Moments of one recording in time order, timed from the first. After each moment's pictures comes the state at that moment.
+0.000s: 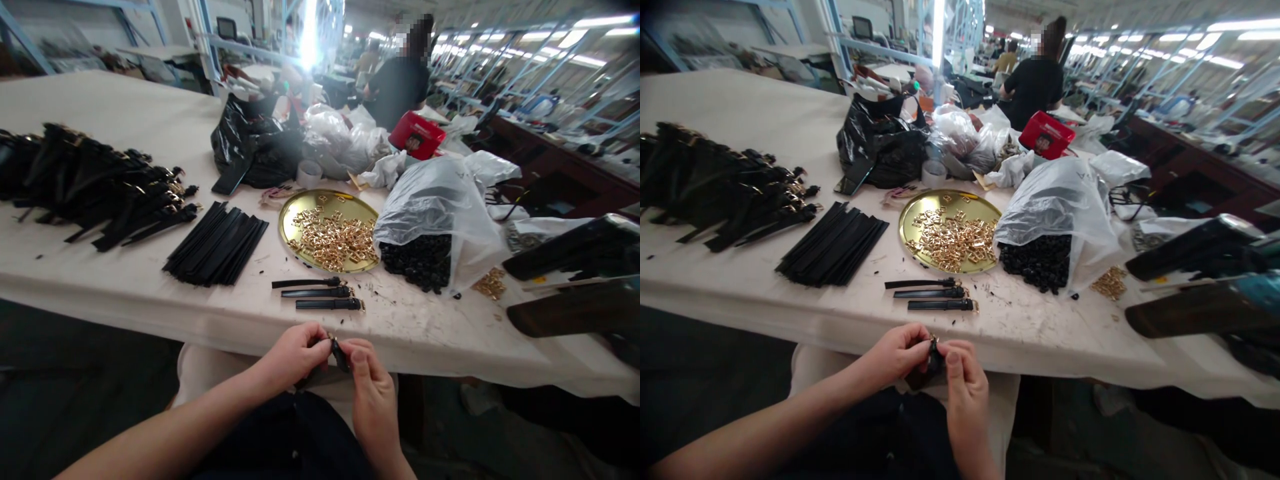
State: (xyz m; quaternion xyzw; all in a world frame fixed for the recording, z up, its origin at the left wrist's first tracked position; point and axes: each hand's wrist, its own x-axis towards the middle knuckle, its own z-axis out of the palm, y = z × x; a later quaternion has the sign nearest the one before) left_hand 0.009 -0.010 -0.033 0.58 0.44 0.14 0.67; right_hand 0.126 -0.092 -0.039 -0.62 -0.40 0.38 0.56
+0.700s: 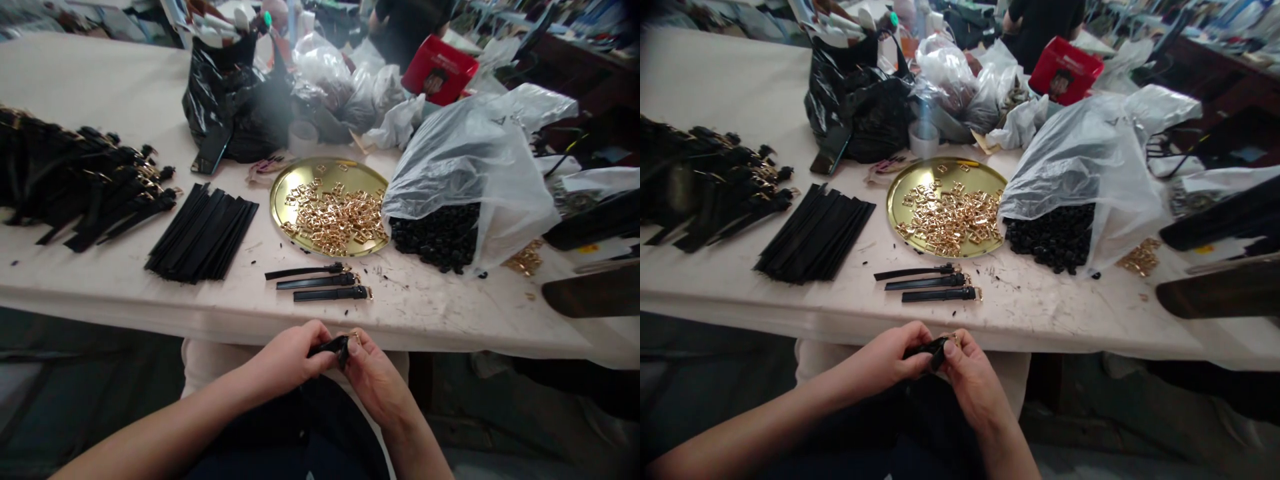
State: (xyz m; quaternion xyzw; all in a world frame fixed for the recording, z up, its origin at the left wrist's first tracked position) left_hand 0.004 0.003 -0.027 0.69 0.40 0.02 0.60; right_hand 0.149 -0.073 -0.062 -0.43 -0.11 0.71 0.54
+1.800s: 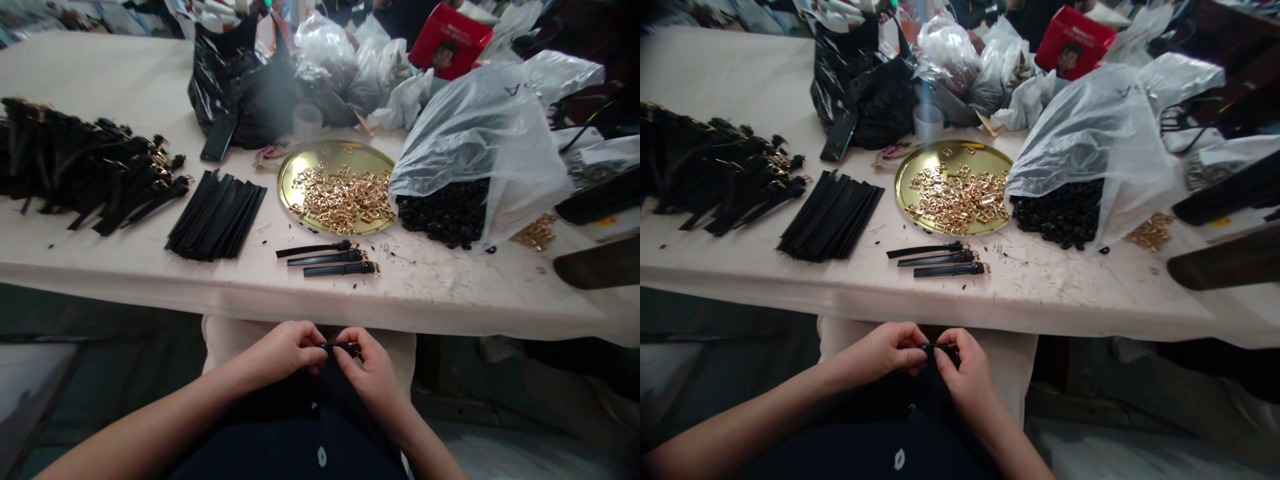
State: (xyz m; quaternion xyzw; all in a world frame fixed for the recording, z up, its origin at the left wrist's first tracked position) left_hand -0.028 -0.029 -0.040 0.58 0.45 -0.04 0.68; right_hand 0.131 -0.108 -0.058 -0.66 -0.48 0.45 0.36
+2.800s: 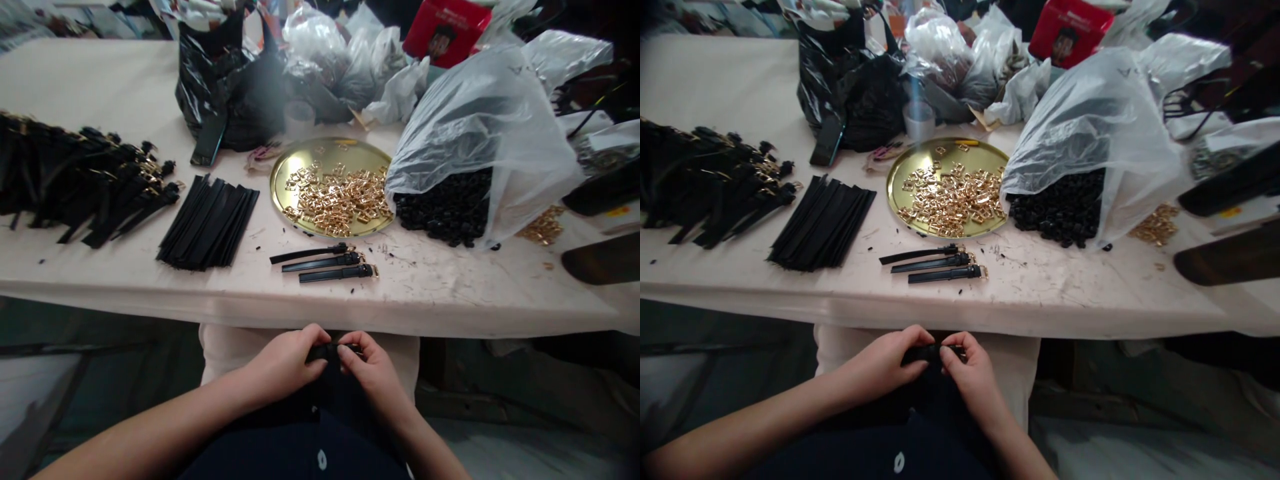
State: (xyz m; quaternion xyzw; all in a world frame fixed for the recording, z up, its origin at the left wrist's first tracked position) left_hand -0.018 -0.026 -0.036 0.76 0.42 -0.07 0.49; right_hand 0.134 -0.105 -0.073 -0.64 -0.22 0.62 0.41
